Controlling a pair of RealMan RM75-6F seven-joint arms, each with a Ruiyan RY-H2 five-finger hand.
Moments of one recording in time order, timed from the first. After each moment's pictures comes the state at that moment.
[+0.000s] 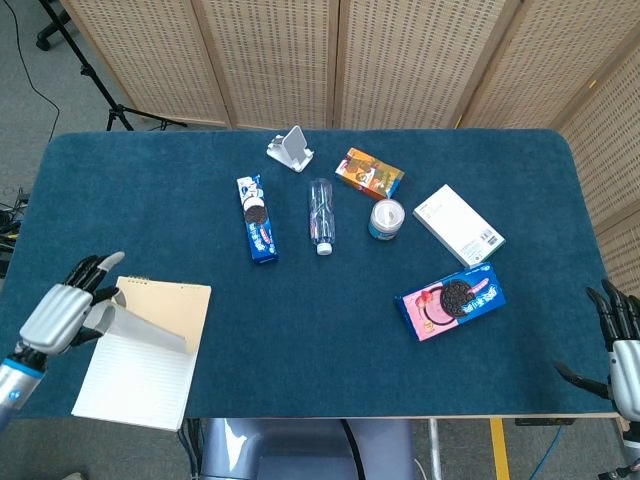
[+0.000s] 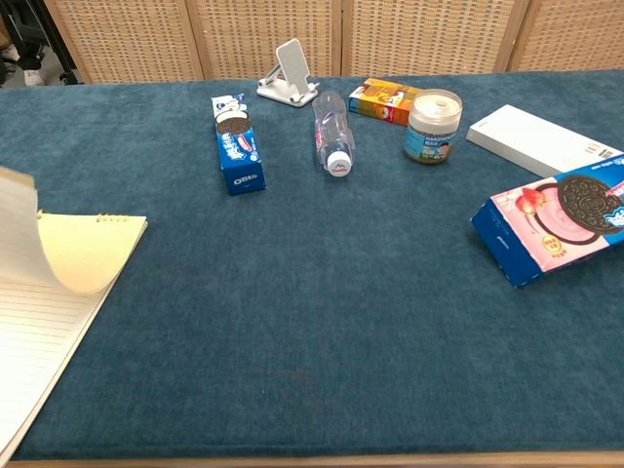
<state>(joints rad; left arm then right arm) -0.38 -1.09 0.04 -1.47 1.62 1.29 -0.31 0.00 -1.04 0.08 -1.69 -1.53 1.59 0.10</state>
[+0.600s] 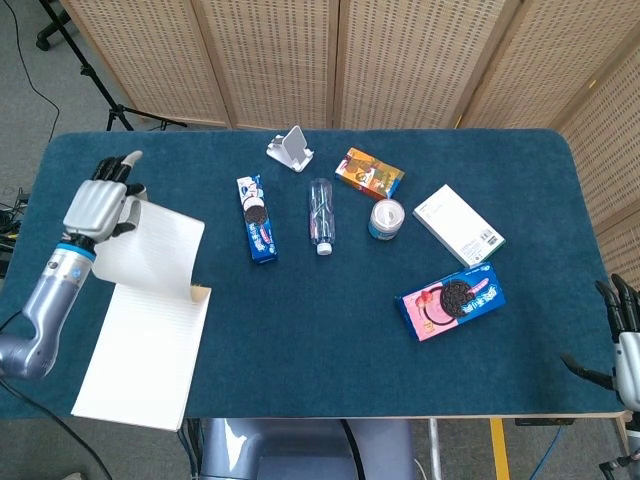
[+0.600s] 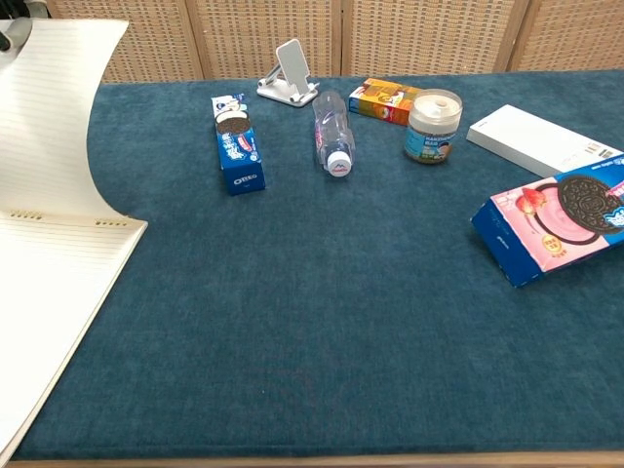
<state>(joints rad) -0.72 -1.28 -0.25 -1.19 1.21 0.89 -0.06 0.02 -1.05 0.11 -1.67 -1.46 1.56 0.08</state>
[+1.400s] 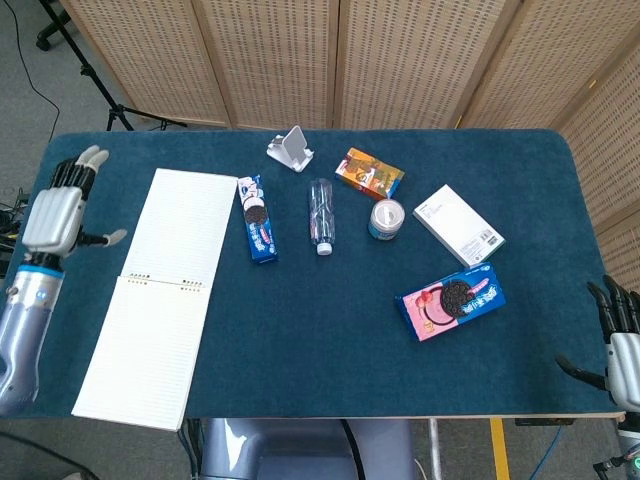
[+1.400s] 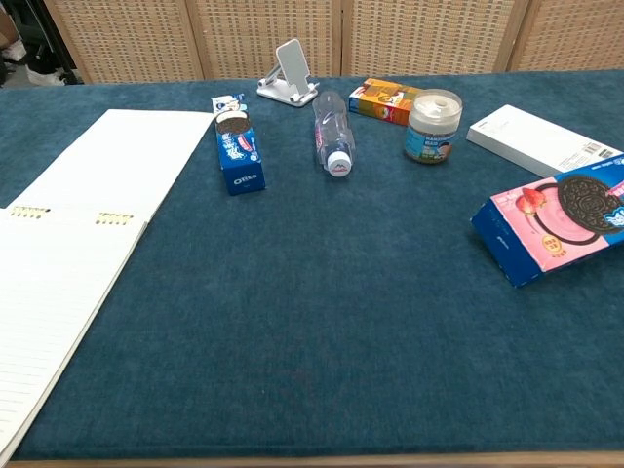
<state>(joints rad) -0.53 -1.11 -0.27 -1.55 1.17 1.12 -0.08 0.02 -1.06 0.10 -1.68 -1.48 1.56 0.05</state>
